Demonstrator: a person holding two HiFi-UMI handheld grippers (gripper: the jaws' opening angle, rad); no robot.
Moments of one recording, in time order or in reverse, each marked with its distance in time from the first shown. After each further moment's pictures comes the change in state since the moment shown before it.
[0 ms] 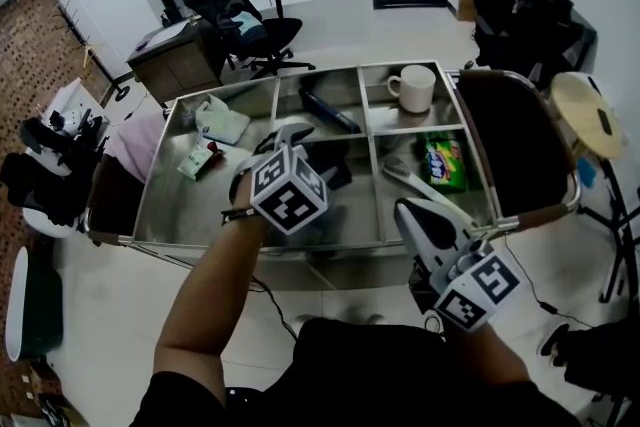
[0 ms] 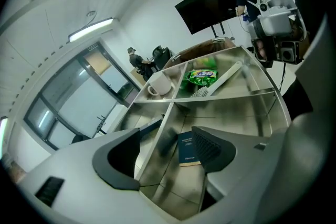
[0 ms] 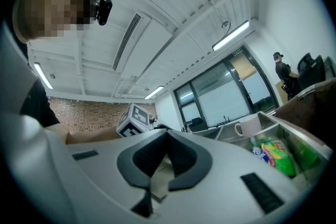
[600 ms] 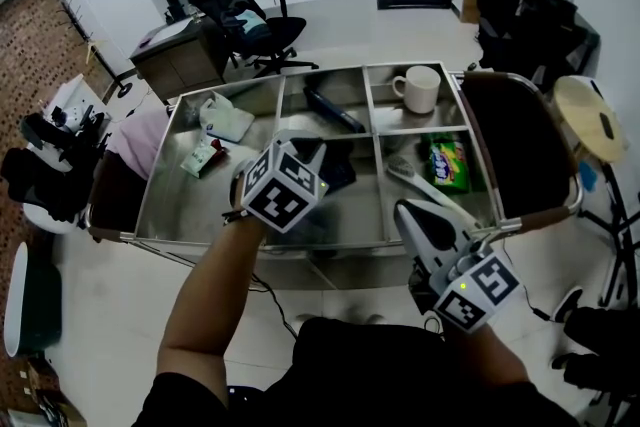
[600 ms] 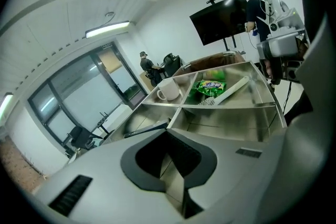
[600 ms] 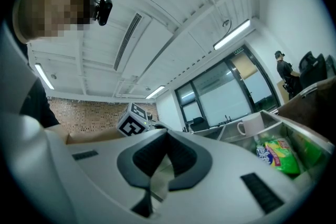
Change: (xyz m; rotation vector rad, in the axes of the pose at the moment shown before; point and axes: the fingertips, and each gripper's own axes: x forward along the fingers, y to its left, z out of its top) left arm -0.012 0.014 -0.005 -0.148 -0.066 0.036; right arm 0.004 0.005 -0.003 0.001 0.007 0.013
